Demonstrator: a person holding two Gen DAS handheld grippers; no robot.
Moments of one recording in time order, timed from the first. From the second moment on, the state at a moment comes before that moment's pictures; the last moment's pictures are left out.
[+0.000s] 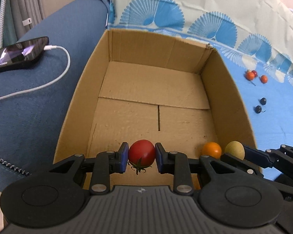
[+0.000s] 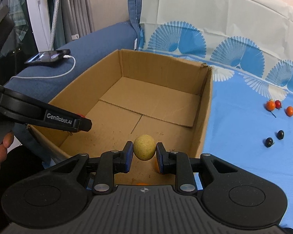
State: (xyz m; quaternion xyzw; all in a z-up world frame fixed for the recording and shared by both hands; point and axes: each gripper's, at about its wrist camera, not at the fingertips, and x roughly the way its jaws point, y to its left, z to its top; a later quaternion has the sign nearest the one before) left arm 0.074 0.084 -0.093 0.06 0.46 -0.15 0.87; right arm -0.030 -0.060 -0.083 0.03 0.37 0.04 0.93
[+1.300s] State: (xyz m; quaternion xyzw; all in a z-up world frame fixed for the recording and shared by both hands) left arm 0.064 0.086 -0.100 0.09 0.45 -0.13 0.88; right arm -0.032 -0.061 -0.077 0.02 0.38 0.03 0.93
